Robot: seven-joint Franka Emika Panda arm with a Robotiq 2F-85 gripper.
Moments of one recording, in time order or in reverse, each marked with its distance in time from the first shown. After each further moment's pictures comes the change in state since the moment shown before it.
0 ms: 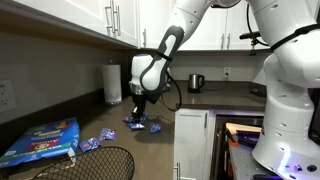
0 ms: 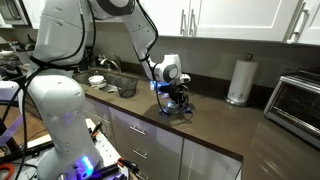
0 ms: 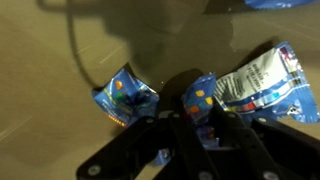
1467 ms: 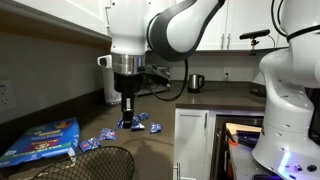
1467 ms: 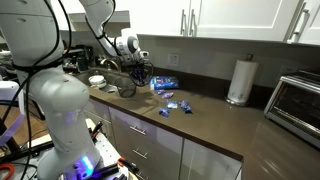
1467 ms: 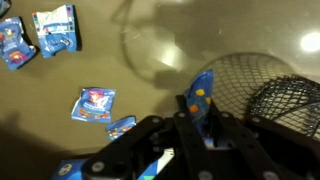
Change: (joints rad) arm 0.159 -0.410 0.355 -0.174 -0.094 -0.310 0.003
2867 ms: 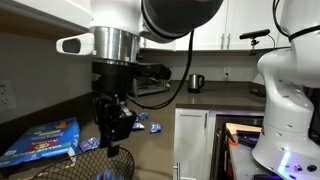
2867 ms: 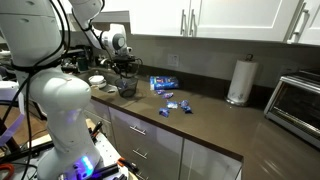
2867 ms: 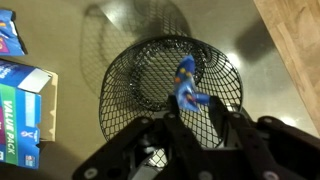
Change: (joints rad) arm 0.085 0.000 0.132 0.057 0.357 -0.010 -0.554
